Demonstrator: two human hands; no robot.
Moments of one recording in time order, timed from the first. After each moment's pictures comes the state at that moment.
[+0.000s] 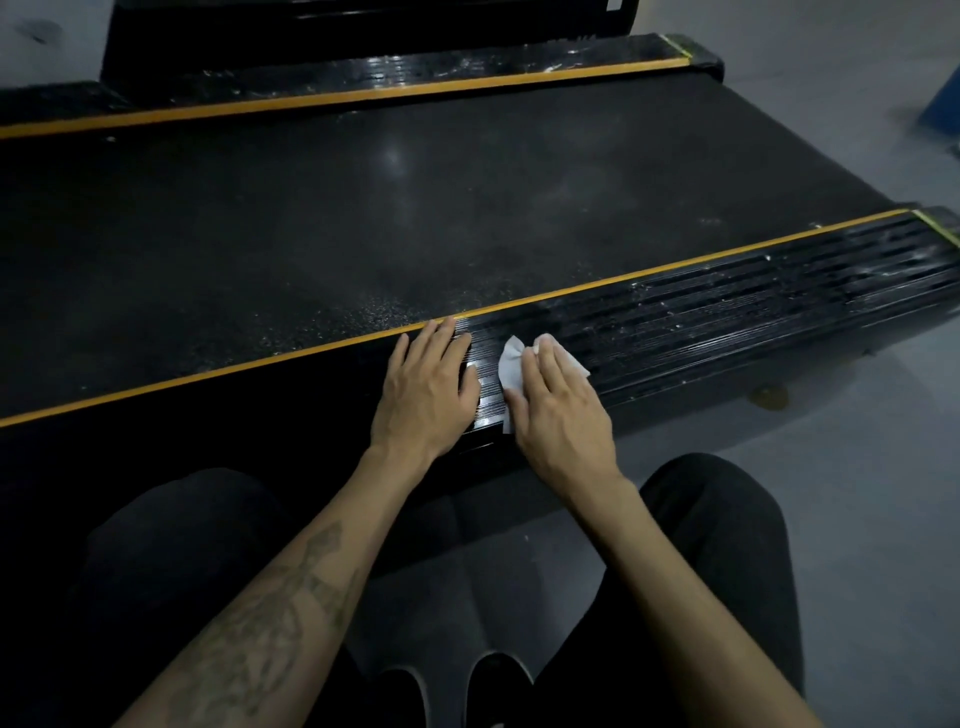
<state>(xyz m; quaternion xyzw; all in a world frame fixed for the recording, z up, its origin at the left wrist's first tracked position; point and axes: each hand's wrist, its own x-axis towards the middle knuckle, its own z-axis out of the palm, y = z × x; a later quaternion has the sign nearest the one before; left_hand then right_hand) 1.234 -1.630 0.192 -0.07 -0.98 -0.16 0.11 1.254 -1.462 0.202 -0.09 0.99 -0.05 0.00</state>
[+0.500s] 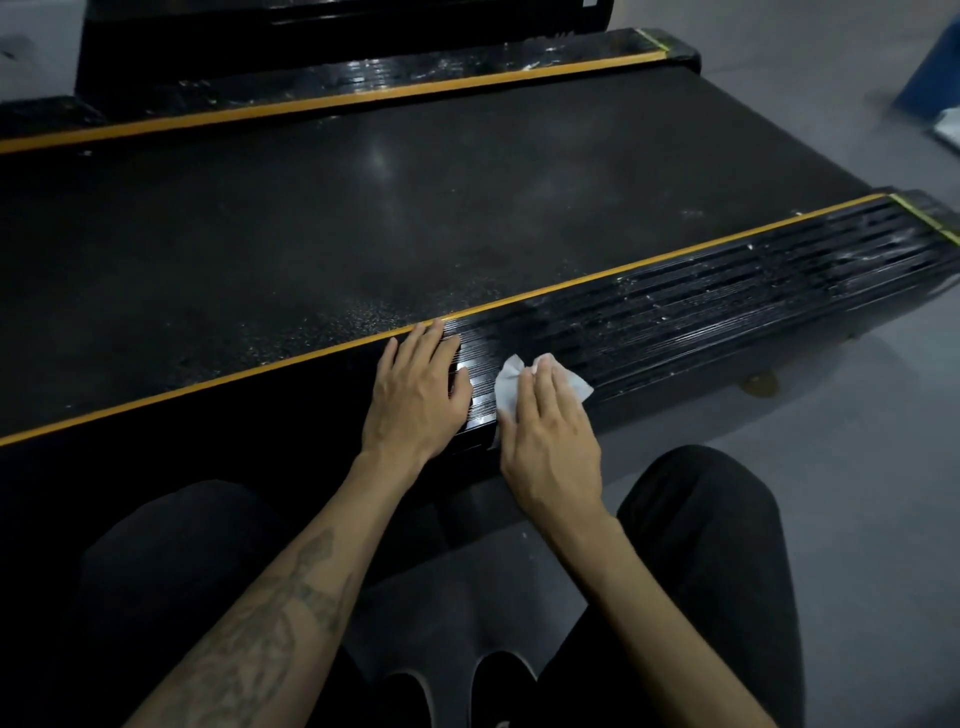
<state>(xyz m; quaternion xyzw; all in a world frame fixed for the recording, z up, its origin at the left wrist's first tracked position) 1.232 -1.630 0.190 -0.07 -0.98 -0.16 0.11 1.286 -1.472 0.192 -0.06 1.00 -0.07 -0.02</state>
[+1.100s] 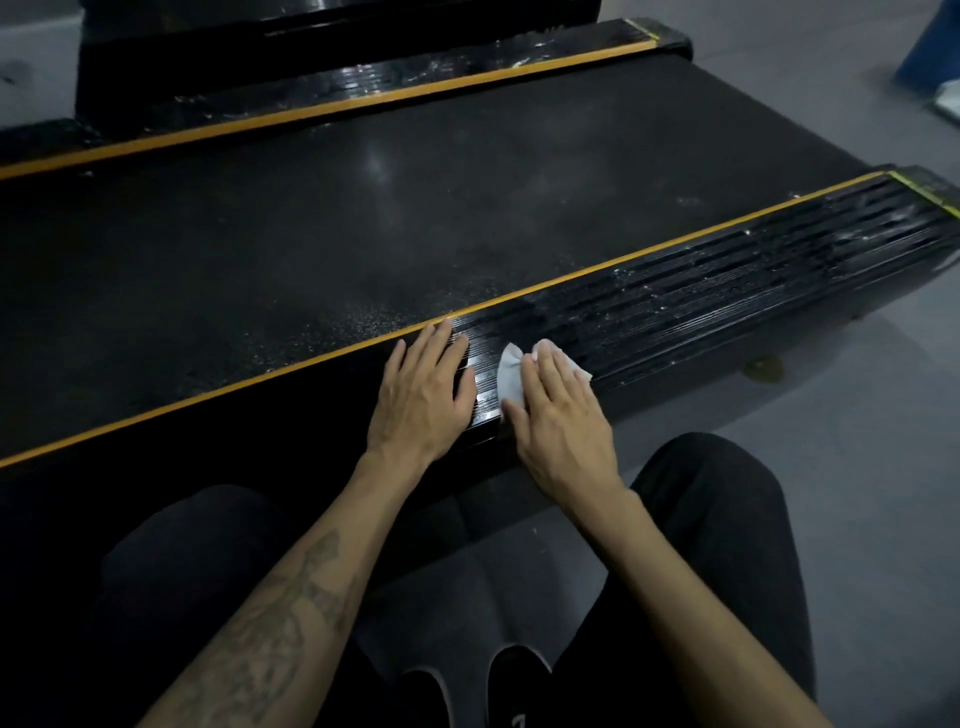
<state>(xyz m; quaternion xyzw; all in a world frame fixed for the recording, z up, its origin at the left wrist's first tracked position) 1.235 -1.630 0.192 -0.11 -0.97 -0.16 0.11 1.276 -1.457 0.197 -0.06 0.99 -0.11 -0.01</state>
